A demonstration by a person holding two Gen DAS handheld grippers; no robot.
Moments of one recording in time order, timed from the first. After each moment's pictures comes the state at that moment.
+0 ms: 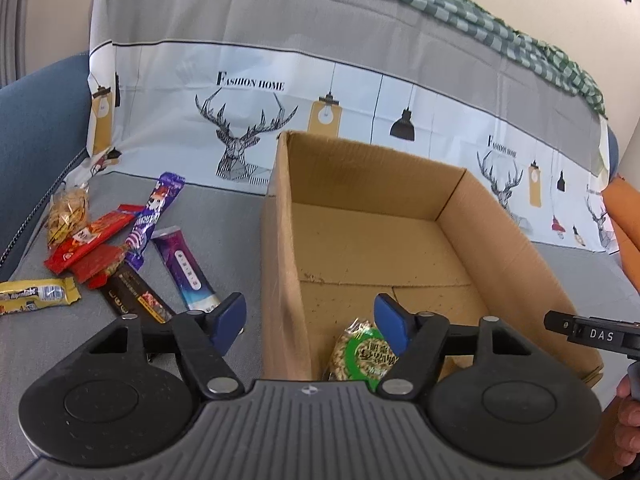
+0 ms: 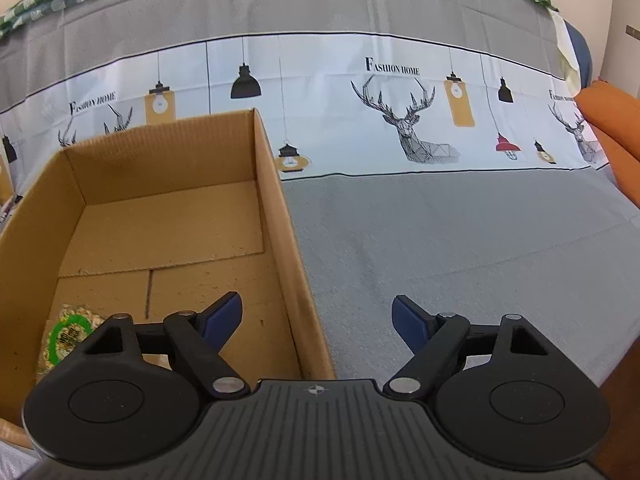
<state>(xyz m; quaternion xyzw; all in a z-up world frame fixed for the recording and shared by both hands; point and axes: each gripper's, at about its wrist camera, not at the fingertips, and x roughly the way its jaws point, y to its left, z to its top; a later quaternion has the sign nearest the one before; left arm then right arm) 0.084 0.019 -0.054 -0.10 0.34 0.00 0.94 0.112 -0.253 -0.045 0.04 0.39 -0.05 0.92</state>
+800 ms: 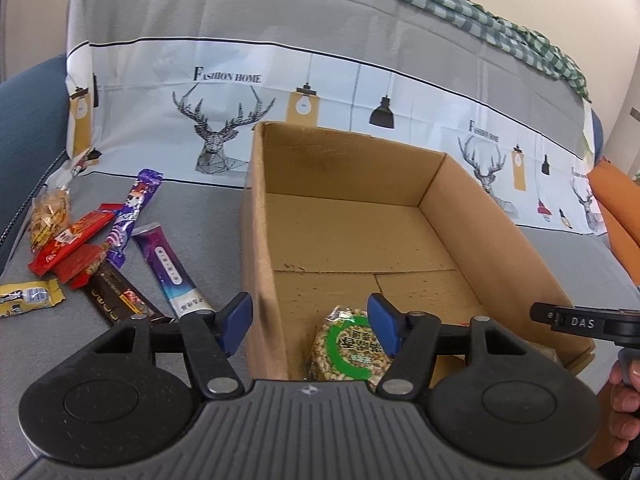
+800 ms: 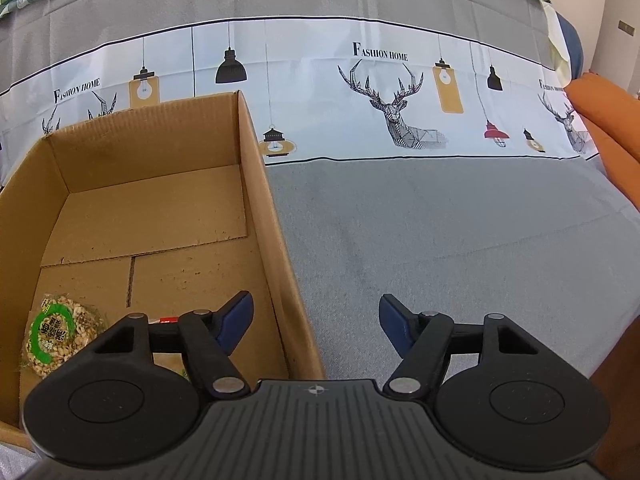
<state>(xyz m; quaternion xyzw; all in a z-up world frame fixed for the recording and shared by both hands) 0.082 0.005 -0.056 -0.09 0.34 -0.03 0.93 0.115 -0.253 -0.053 0.03 0.40 -0.06 0.91</state>
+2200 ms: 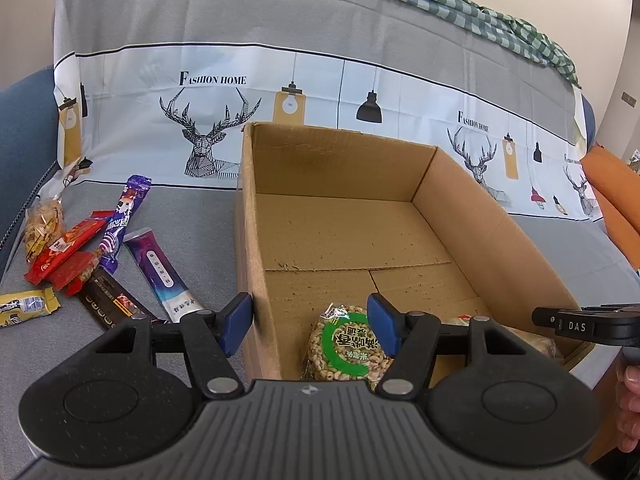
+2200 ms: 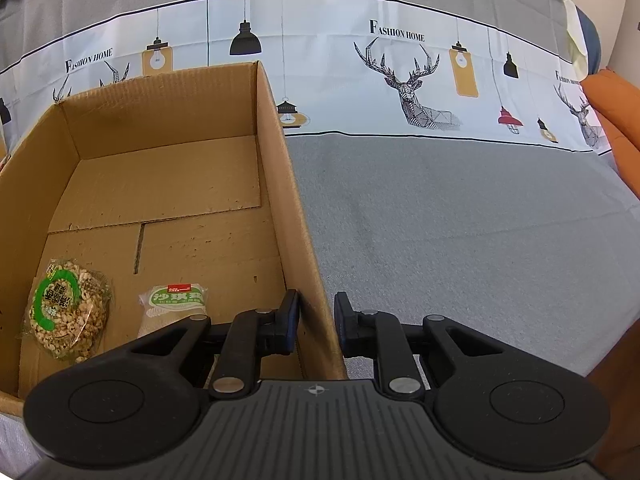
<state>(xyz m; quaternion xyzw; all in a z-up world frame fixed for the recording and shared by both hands) 0.080 -0.003 -0.055 -0.07 0.34 -0.04 0.94 0.111 -0.247 -0.054 0.02 0.44 -0.05 0.90</state>
